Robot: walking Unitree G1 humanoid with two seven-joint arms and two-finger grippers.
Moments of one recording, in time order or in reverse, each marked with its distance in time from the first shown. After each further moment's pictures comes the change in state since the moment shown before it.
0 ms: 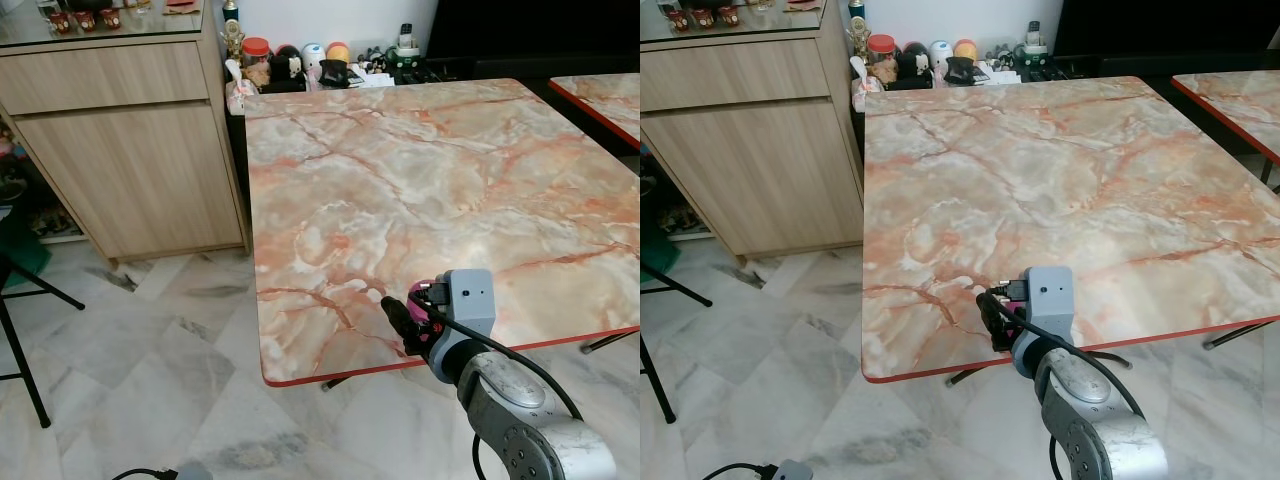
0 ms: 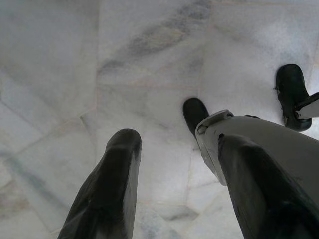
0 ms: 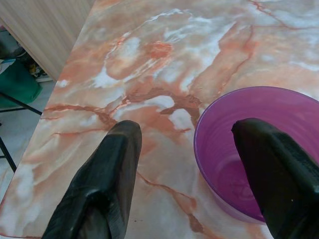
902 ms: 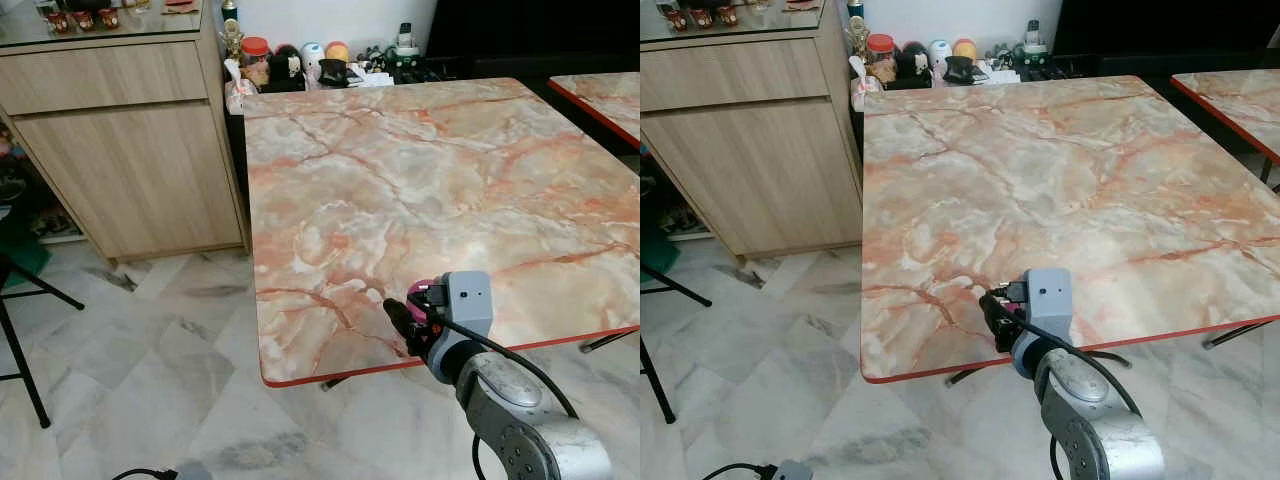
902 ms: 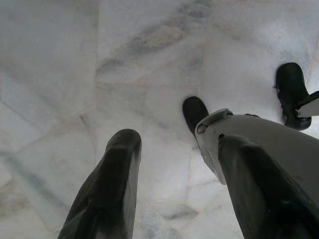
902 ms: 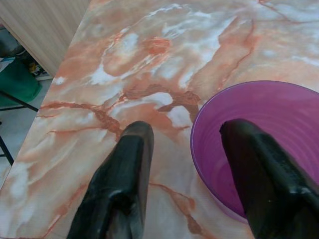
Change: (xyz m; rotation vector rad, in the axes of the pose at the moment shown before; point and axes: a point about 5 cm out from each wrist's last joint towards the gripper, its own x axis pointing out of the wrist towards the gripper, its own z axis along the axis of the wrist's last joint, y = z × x) left arm 0.000 0.000 0.000 -0.001 0.001 0.001; right arm 0.004 -0.002 -0.003 0.003 0.007 0.005
